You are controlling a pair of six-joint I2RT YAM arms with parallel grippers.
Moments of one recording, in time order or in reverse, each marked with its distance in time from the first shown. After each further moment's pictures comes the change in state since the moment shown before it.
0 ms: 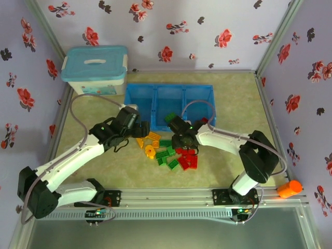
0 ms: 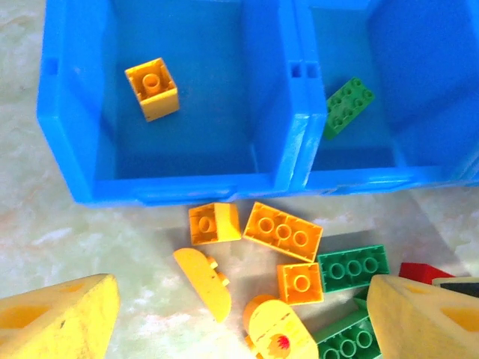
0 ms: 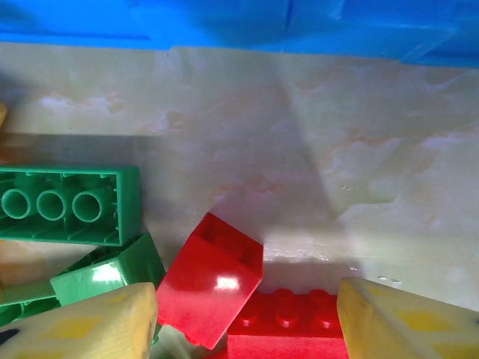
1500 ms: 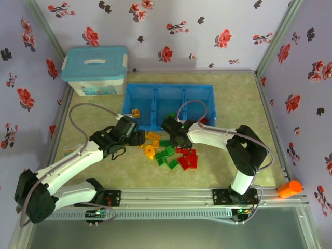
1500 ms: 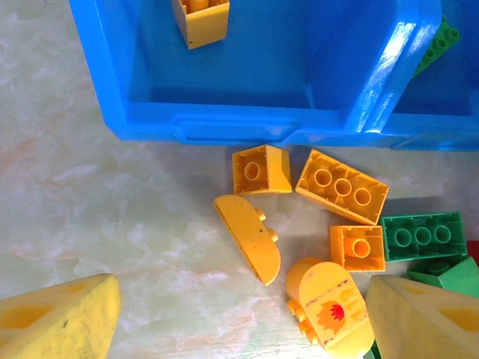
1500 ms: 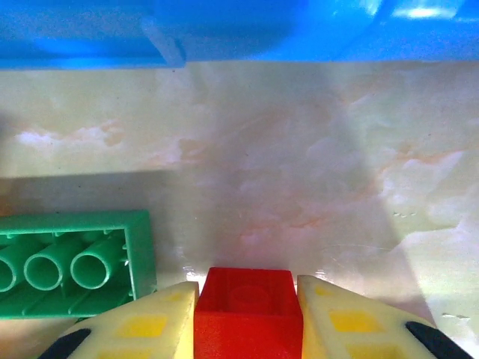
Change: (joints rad) left arm 0.002 -0.049 -0.153 0.014 -0.017 -0.058; right arm 0.026 0.122 0.080 -0.008 0.066 0.096
